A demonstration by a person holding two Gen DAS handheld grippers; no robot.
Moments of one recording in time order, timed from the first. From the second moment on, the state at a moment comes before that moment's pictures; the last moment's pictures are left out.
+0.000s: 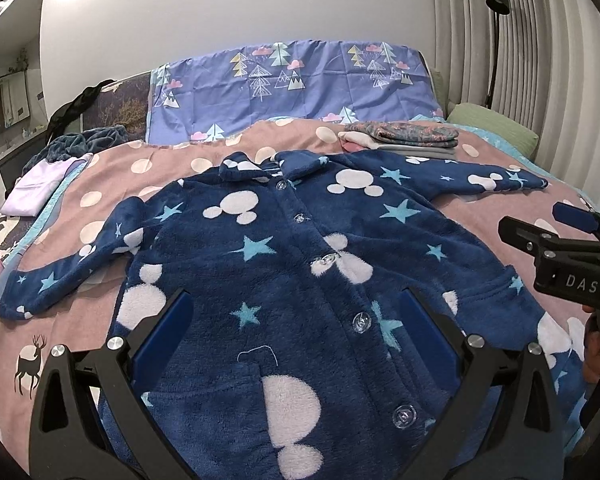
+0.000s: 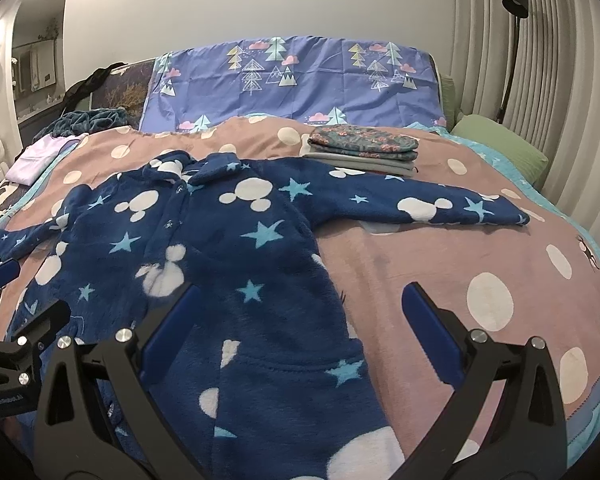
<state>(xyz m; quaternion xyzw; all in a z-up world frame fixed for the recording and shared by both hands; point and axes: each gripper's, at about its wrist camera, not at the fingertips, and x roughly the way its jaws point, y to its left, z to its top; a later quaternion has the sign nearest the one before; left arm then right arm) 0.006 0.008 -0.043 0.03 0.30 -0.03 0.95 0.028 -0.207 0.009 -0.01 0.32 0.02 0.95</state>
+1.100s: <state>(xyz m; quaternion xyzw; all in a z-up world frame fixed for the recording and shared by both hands) 0.012 0.044 -0.057 -0.01 0.30 -0.01 0.95 0.038 -0.179 -0.010 -0.05 0.36 0.03 0.93</state>
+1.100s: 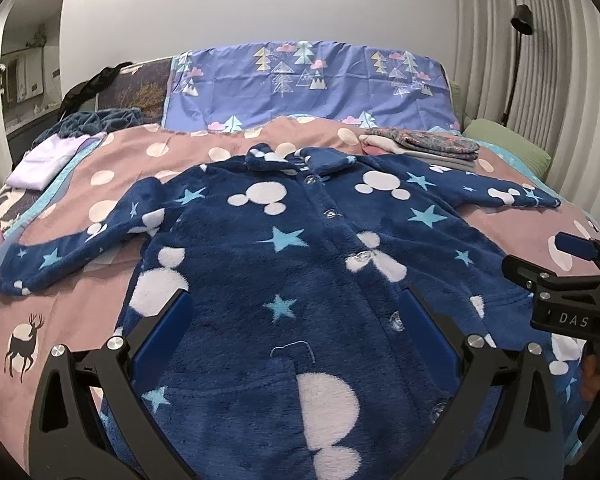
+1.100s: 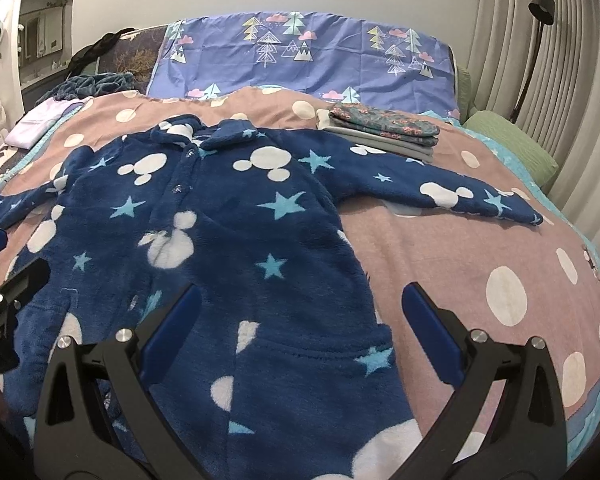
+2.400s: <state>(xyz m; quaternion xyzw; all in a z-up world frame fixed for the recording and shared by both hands) 0.024 0.322 -0.105 -0.37 0.30 0.12 0.87 0.074 -0.171 -0.026 -0.06 0.39 0.03 0.92</state>
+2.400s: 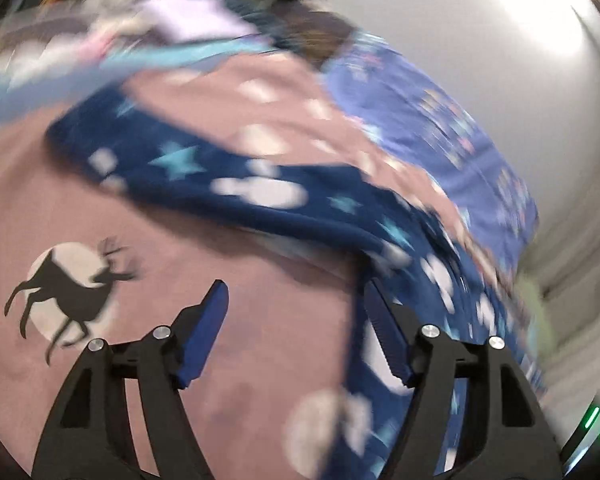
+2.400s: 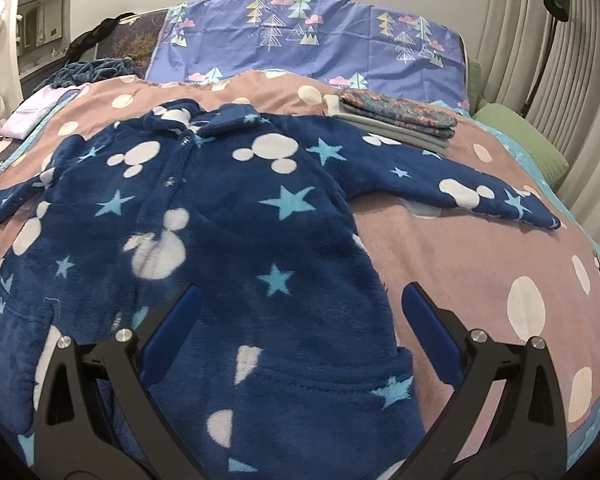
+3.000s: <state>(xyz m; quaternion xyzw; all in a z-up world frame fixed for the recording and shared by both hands) 0.065 0.441 -0.108 -0.45 0.22 0.25 0.83 0.094 -0.186 -0.041 -0.06 0.41 0.00 0.91</state>
